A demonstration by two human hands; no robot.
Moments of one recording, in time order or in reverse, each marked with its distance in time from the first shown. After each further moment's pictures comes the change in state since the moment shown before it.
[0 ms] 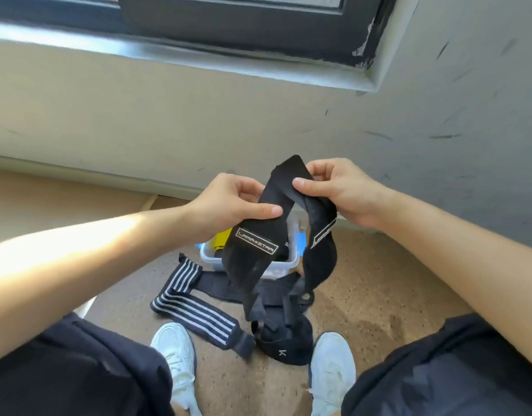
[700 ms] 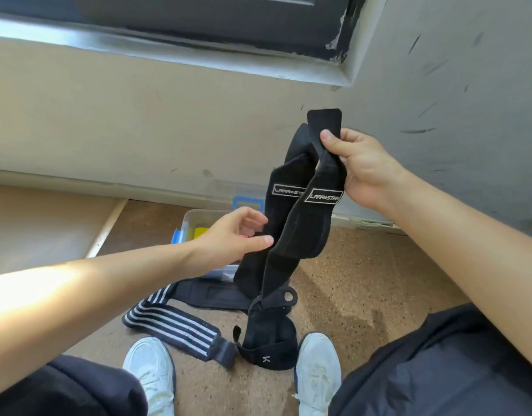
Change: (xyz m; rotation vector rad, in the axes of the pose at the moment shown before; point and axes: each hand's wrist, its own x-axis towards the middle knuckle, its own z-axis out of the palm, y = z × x) left_hand 0.034 -0.064 0.036 0.172 -0.092 -0.045; right_hand 0.006 -0.010 -0.045 0.417 0.353 -0.059
